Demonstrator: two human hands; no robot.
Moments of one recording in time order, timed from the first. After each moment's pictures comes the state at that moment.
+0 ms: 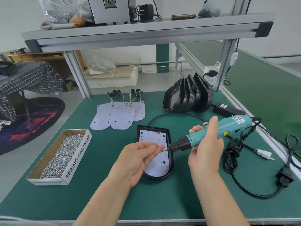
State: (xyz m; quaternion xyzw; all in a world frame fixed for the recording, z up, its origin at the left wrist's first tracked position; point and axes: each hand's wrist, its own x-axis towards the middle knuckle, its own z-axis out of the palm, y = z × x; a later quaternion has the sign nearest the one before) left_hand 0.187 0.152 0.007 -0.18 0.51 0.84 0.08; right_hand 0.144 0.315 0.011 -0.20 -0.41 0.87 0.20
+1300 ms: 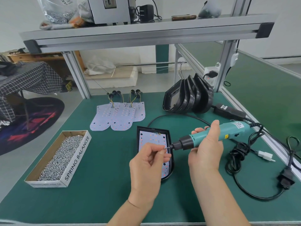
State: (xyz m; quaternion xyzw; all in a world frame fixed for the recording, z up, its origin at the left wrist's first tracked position) left_hand 0.213 0.195 -0.004 -0.08 0.70 0.68 -0.17; right_hand 0.137 0.314 0.009 -0.25 -0.37 0.87 0.19
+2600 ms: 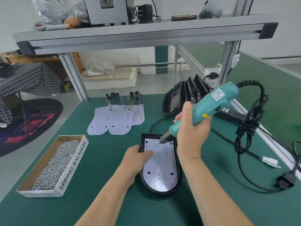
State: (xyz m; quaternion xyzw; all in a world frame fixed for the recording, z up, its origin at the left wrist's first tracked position) left_hand 0.139 0.140 -0.032 -0.20 0.75 0.62 0.08; right_hand 0.098 0.278 0.024 -0.03 -0.53 0.77 0.35
